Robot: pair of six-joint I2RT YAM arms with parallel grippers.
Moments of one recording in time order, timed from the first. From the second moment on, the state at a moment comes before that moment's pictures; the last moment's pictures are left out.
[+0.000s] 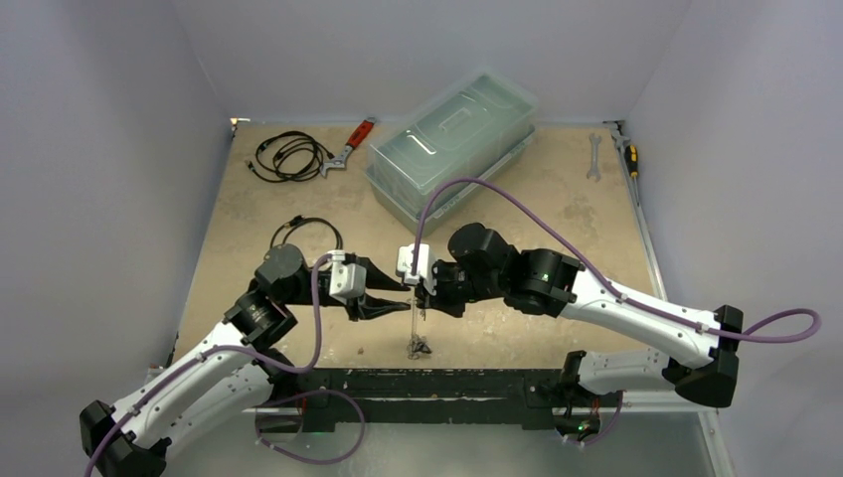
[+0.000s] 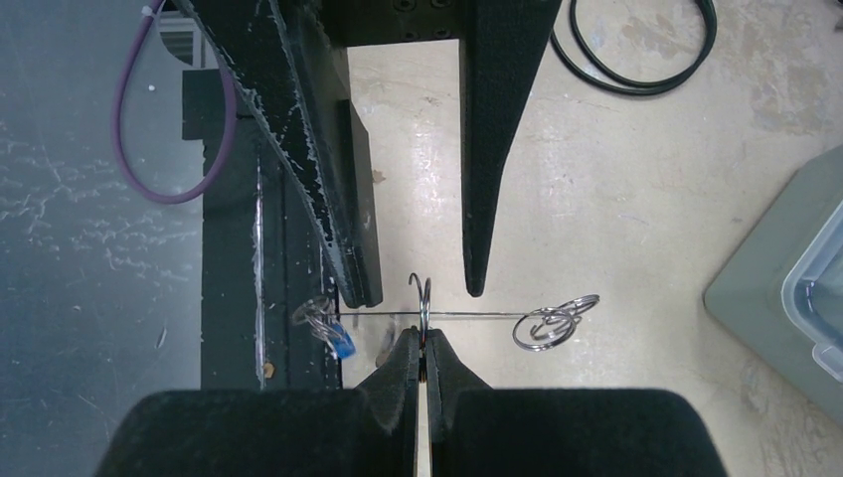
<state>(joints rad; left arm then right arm) -0.71 0.68 0.58 0.10 0.87 0.11 1.14 1.19 1.20 -0.65 -0.23 -0.26</state>
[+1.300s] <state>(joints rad) -0.73 0.73 0.58 0.10 0.86 0.11 1.15 1.16 1.20 -0.63 -0.26 -0.28</state>
